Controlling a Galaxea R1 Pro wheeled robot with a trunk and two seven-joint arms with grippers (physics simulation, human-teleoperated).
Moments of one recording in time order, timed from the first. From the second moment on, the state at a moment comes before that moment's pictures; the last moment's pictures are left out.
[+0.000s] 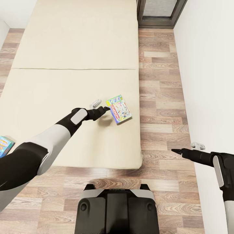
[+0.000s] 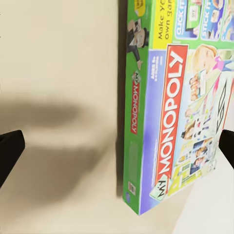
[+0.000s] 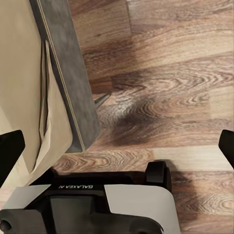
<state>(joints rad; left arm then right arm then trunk) -1.45 -0.04 -0.43 -0.29 1.09 0.47 -0.05 -0.62 -0.29 -0.37 -1.28 -0.03 1.00 0.66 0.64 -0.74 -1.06</state>
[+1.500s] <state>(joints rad) -1.49 -0.04 -0.43 -0.29 1.09 0.47 -0.04 -0.62 -0.29 -0.37 -1.28 -0.03 1.00 0.66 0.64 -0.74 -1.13</state>
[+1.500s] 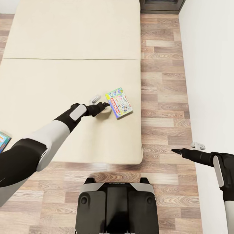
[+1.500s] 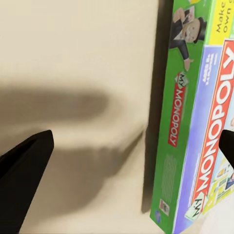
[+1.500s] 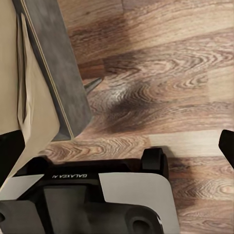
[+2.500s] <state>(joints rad) -1.49 -0.04 -0.43 -0.31 1.09 0.47 -0.05 -0.62 -0.29 -0.37 -1.28 -0.03 1.00 0.66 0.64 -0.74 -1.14</state>
